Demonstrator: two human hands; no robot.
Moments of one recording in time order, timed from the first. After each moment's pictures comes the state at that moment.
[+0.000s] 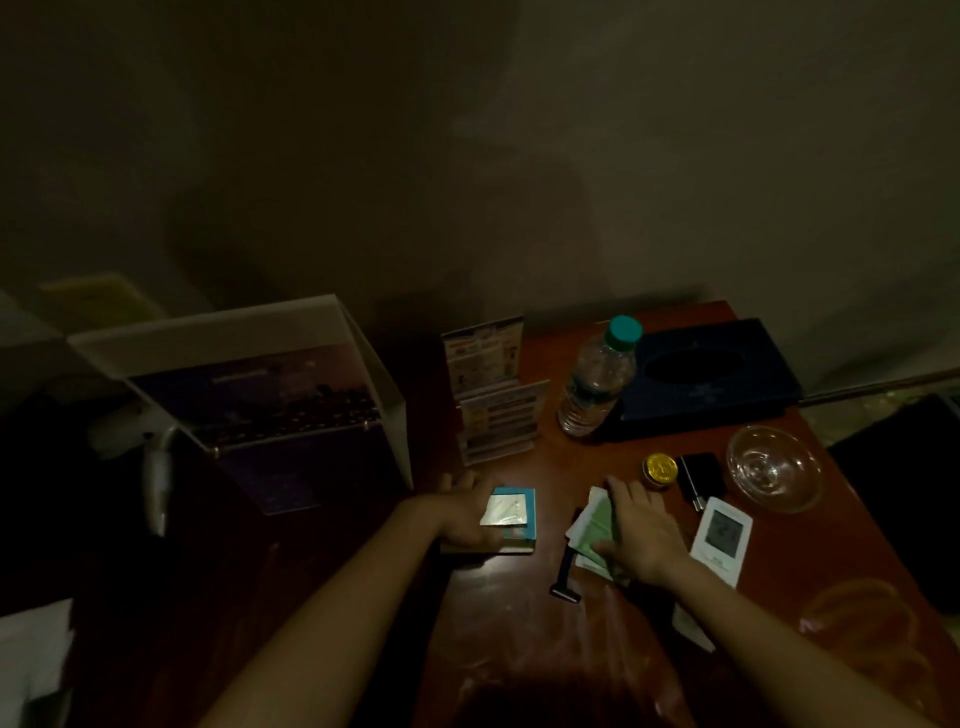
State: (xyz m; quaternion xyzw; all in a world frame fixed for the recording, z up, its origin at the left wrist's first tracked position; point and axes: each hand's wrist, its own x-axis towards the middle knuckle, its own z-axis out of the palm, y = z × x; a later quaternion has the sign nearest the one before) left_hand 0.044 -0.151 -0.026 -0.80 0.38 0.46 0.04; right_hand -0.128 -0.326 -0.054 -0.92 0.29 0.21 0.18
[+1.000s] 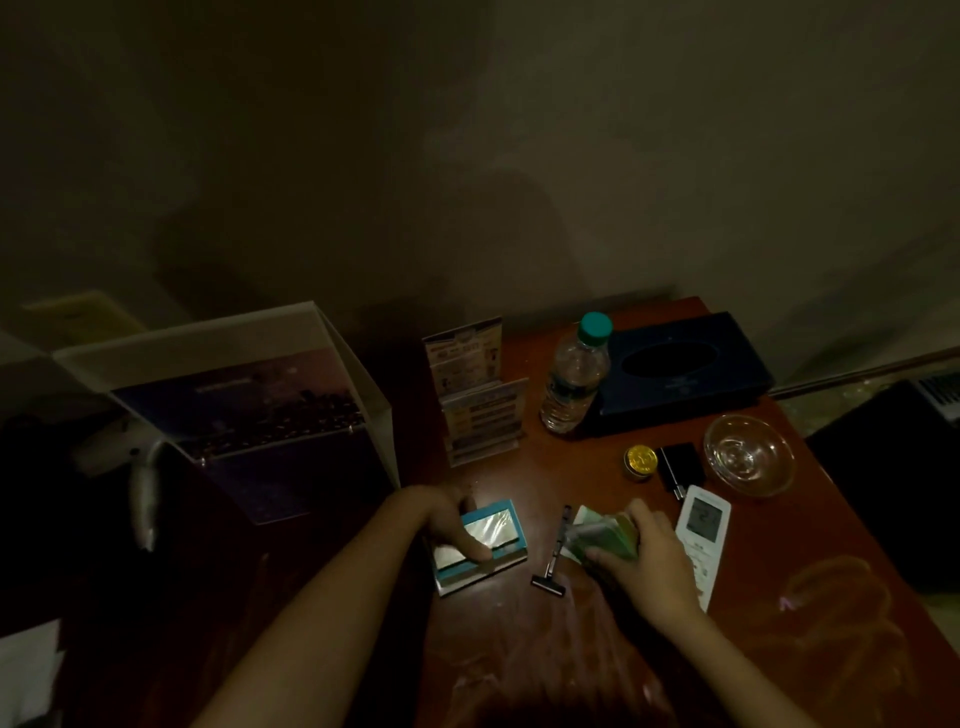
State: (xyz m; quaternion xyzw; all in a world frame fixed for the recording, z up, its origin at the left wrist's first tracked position) left_hand 0.052 -0.152 -0.027 -0.79 0.25 0.56 -0.02; right_hand -0.173 -0.291 -0.030 -0.82 0.42 0.00 0.37
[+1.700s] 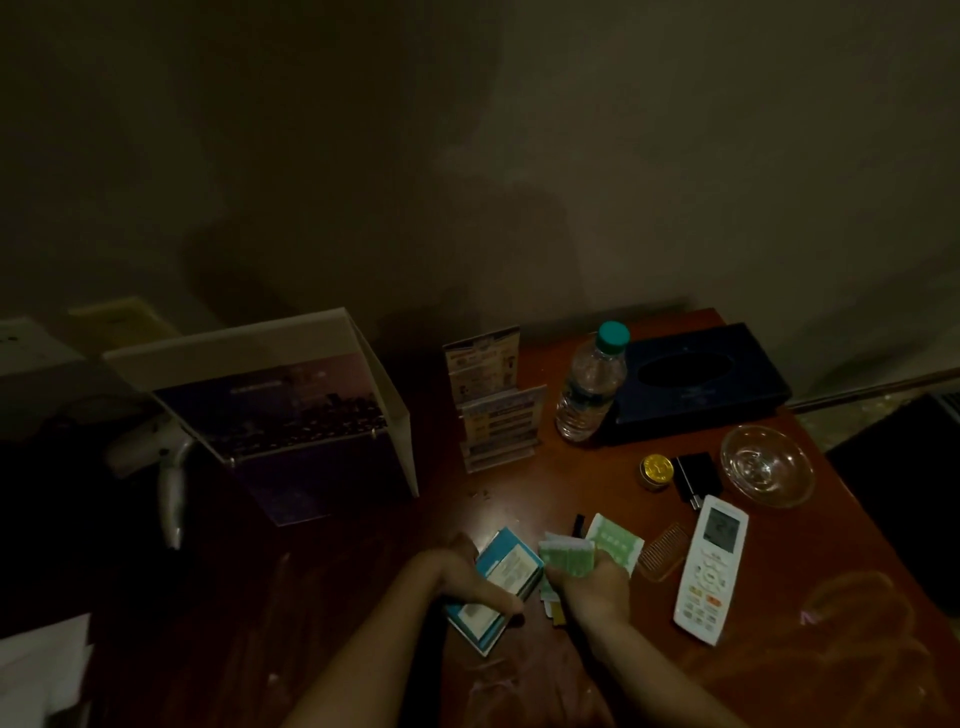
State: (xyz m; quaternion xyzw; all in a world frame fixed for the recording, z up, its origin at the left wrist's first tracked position) left_hand 0.002 -0.118 -0.034 -0.80 0.11 0.59 -0.10; right_hand -0.137 -0.226 -0.078 -0.63 0.58 0.02 0.52
